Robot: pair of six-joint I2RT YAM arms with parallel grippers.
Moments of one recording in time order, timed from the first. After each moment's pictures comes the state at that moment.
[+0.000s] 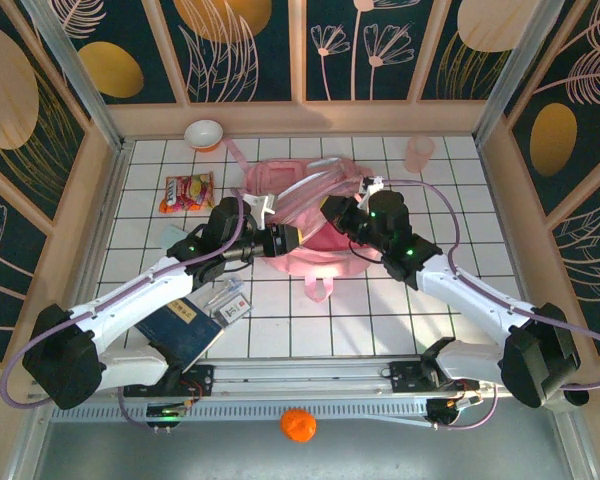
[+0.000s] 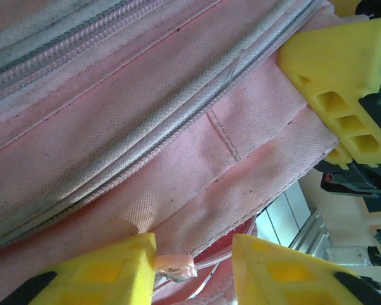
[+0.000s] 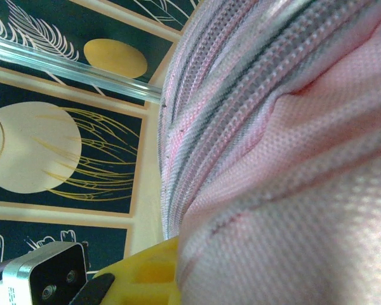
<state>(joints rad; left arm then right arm) -0.70 1.25 0.87 -0.12 0.33 -0.74 0.65 1.20 0.80 0.14 -0.16 1.12</state>
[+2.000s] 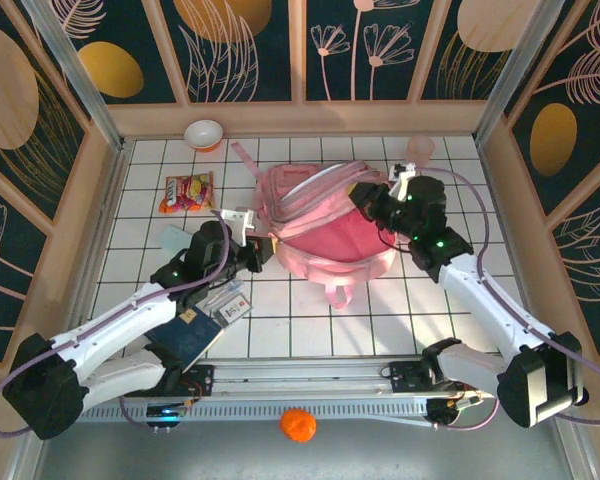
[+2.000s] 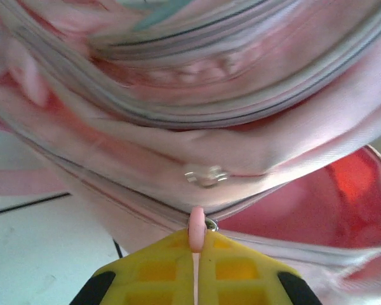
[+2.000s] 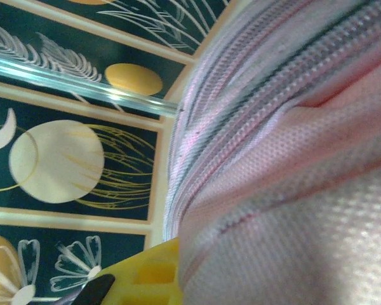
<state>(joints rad) -0.67 1.05 0.64 -0.03 0.11 -0.57 0.39 1.10 0.86 0.02 -0.43 1.10</state>
